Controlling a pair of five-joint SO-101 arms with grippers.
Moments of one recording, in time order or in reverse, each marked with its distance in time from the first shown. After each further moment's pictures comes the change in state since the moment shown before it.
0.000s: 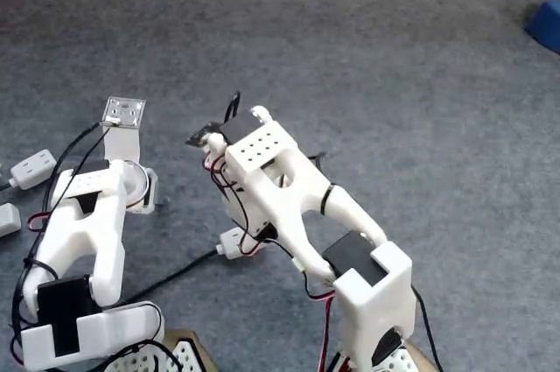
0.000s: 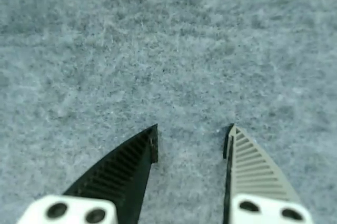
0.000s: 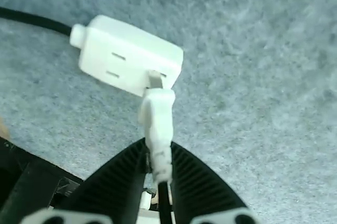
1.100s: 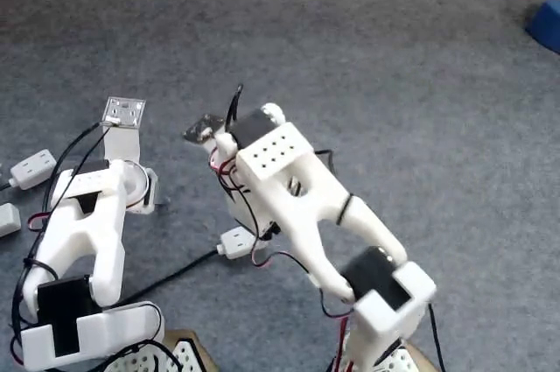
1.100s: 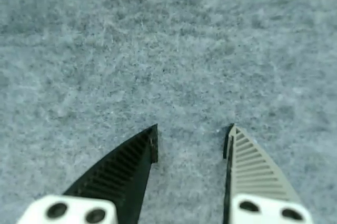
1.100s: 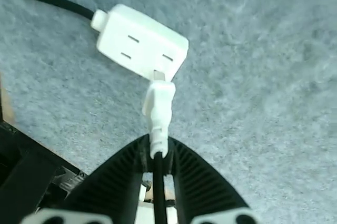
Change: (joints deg) left arm 0.0 0.0 0.0 0.0 0.0; right arm -0.1 -7.9 3.2 1.4 3.2
